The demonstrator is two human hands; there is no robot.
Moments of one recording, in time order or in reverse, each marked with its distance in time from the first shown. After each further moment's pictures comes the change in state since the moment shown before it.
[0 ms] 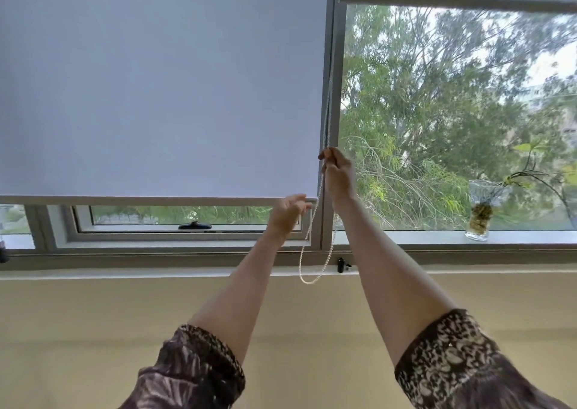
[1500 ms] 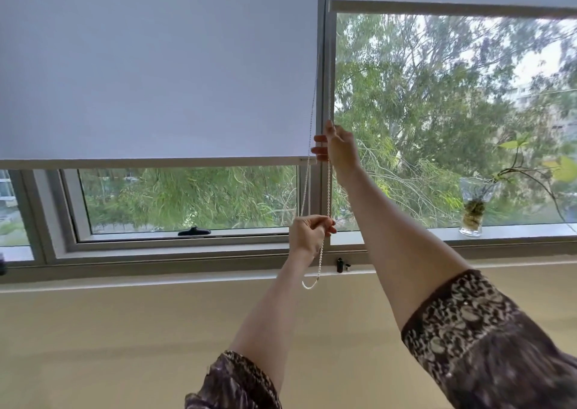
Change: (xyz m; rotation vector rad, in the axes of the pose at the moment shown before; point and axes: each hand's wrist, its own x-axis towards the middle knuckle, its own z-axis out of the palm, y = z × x) left_hand -0.027 -0.022 0.049 -0.001 0.077 0.120; right_hand 0.016 -0.061 -0.009 0.110 -0.090 0.119
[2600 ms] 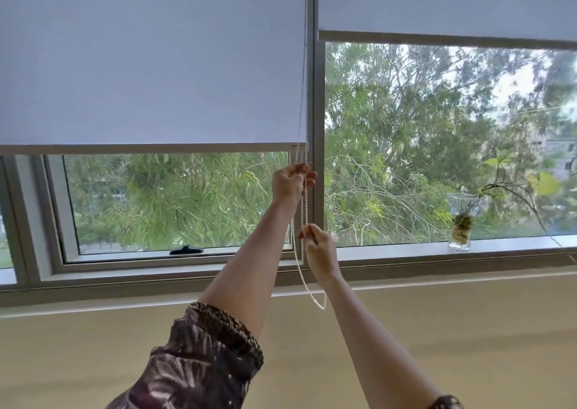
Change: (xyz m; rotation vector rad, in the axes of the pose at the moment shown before) left_hand 0.058 0.121 -0.029 -0.210 0.097 0.004; right_hand -0.105 0.116 0.006 -0.265 0.023 -0.041
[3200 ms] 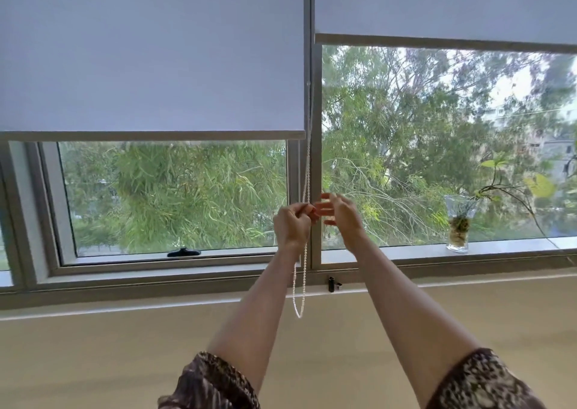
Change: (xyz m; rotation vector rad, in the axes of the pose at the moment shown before) left_hand -0.038 -0.064 0.006 0.353 0.121 0.129; right_hand 0.056 -0.043 -0.061 0.269 -0.091 0.187
